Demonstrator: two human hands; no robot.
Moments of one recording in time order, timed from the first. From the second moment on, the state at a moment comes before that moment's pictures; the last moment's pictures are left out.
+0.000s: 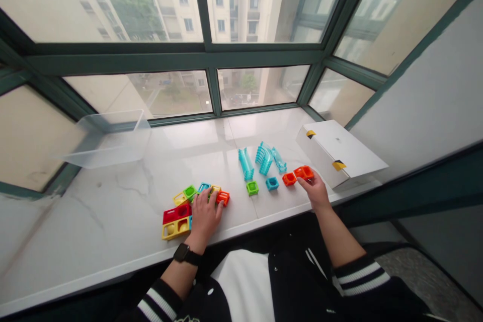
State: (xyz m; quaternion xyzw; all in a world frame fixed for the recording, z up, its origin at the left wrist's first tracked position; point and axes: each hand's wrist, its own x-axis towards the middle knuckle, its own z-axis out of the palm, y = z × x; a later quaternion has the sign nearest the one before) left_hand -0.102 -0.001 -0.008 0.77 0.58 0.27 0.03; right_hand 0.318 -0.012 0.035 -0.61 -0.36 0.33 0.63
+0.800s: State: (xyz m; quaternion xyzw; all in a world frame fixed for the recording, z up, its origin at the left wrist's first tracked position) left_hand -0.100 -0.003 -0.003 0.78 0.60 0.20 0.00; right_hand 0.344 0.019 -0.021 -0.72 -0.51 0.23 0.40
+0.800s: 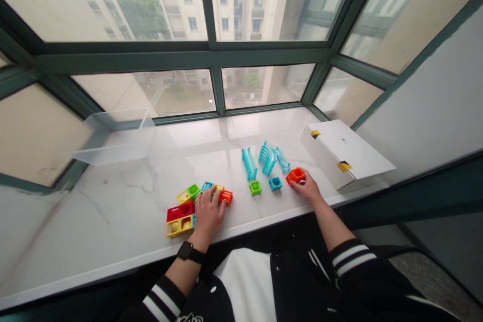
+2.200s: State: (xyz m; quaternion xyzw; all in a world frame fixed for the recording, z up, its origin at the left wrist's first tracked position) left_hand -0.102 -0.002 -0.004 0.78 0.59 0.21 0.00; right_hand 0.335 0.016 -0.041 -0.74 -0.52 0.18 0.39
